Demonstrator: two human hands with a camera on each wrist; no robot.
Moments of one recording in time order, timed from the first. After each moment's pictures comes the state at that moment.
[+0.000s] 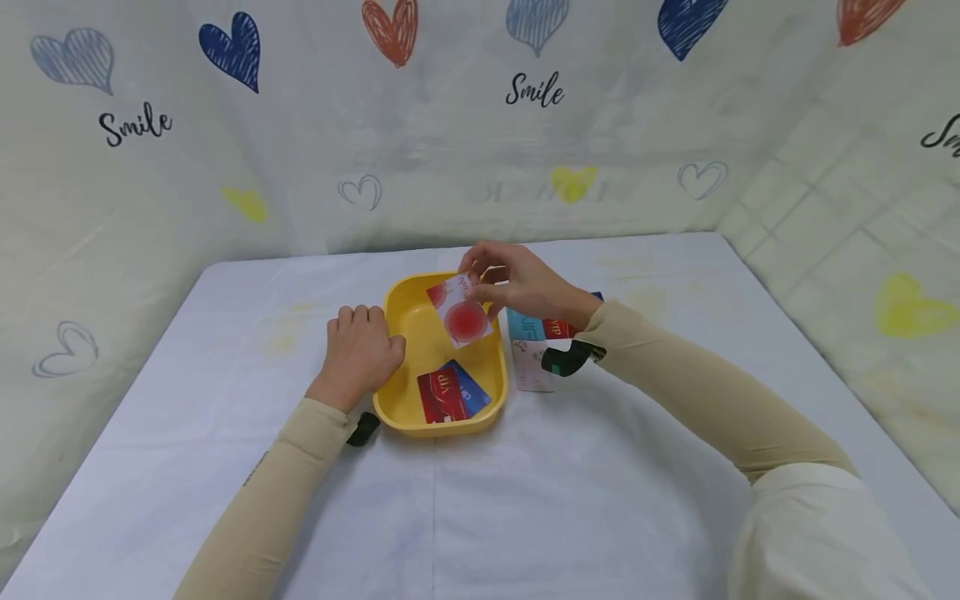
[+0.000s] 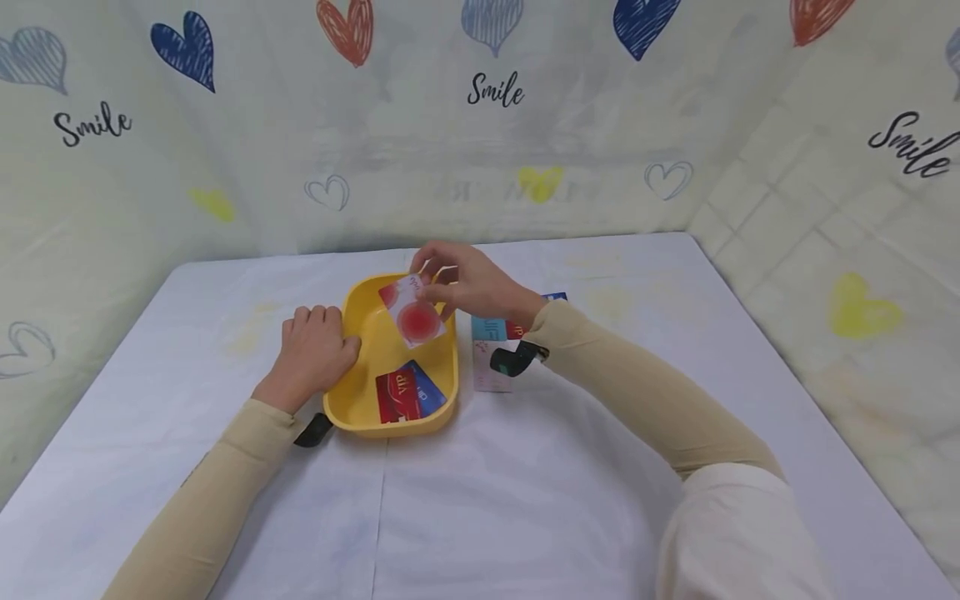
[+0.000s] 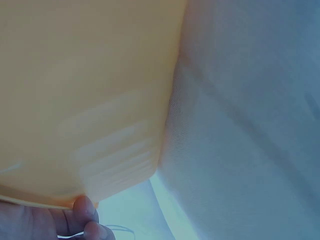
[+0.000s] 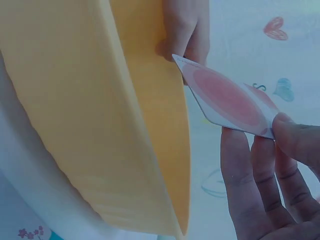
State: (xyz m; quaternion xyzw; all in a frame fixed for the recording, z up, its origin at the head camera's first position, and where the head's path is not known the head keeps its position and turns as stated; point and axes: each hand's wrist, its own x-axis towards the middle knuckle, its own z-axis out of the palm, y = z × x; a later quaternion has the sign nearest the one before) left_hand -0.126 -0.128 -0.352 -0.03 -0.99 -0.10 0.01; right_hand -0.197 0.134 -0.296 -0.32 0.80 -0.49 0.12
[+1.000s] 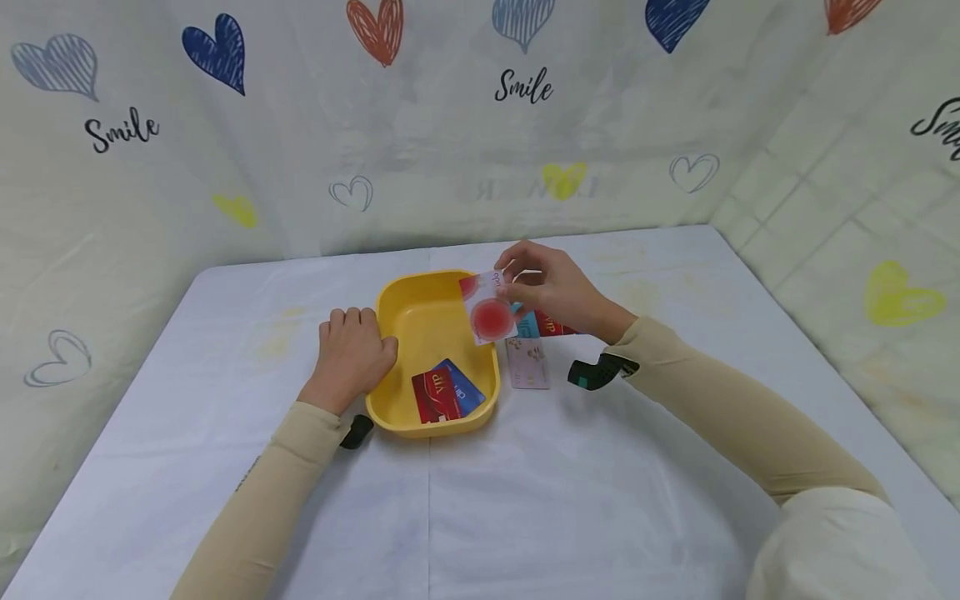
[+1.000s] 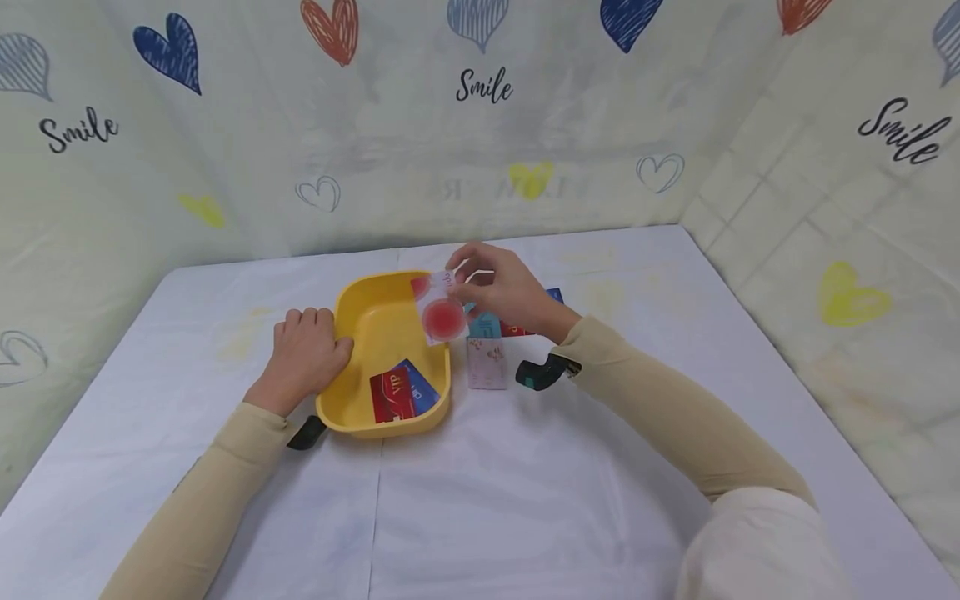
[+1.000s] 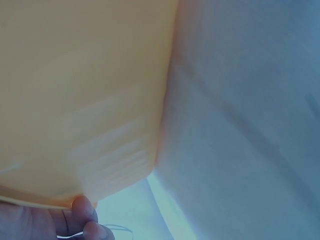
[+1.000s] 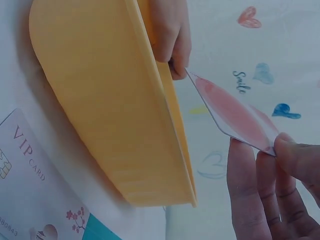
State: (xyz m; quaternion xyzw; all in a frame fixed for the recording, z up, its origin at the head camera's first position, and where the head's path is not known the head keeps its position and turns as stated) left_hand -0.126 -0.129 -0.353 -0.04 -0.99 -0.11 0.01; right_hand -0.180 0.178 -0.309 -0.21 0.81 -0.54 0.09
